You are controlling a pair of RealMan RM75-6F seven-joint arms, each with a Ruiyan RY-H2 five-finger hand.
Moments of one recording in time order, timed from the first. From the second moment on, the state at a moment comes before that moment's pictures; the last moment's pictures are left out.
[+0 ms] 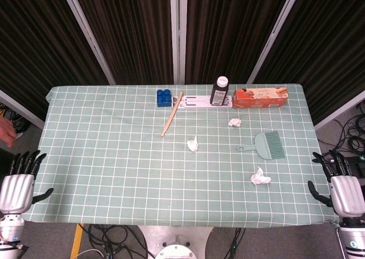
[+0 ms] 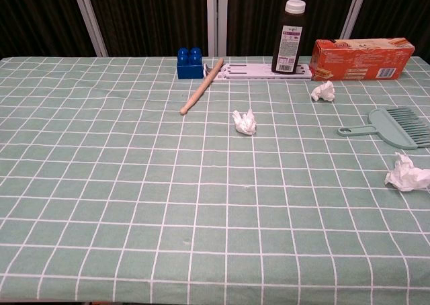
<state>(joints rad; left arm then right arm) -0.05 -1.24 -0.04 -1.56 1.47 1.52 0.17 0.06 -1.14 0.05 -1.51 -1.58 1.55 0.17</state>
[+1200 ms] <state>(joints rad) -0.05 -1.23 -0.04 -1.57 1.46 1.51 0.16 0.56 -1.40 0.16 -1.28 -1.36 0.86 -0.23</state>
